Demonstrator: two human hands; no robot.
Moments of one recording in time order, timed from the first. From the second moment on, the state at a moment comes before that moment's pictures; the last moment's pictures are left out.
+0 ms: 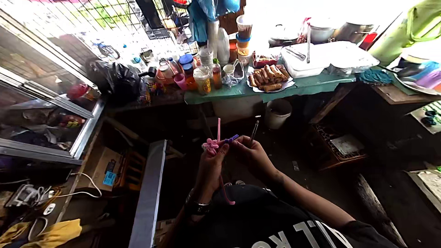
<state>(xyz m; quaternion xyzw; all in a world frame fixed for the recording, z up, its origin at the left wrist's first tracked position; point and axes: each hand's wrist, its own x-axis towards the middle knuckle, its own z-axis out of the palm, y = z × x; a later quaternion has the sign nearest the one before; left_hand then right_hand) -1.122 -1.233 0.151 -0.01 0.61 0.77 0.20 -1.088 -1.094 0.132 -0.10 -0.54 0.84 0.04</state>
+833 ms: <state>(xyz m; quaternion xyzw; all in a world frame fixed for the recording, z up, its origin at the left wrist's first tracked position) -1.124 -1.229 0.146 0.09 0.54 0.77 0.33 -1.087 -1.032 0.118 0.16 -0.74 0.66 0.06</state>
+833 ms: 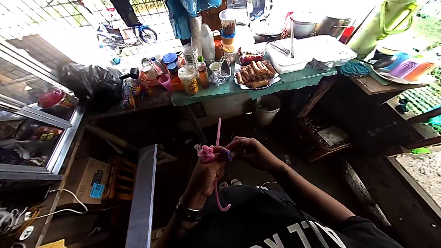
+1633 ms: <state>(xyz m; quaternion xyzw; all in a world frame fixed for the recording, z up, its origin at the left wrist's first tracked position) -1.115 -1.212 0.132 0.20 0.55 0.78 0.21 -1.062 -1.051 0.120 0.08 -0.86 0.32 0.40</state>
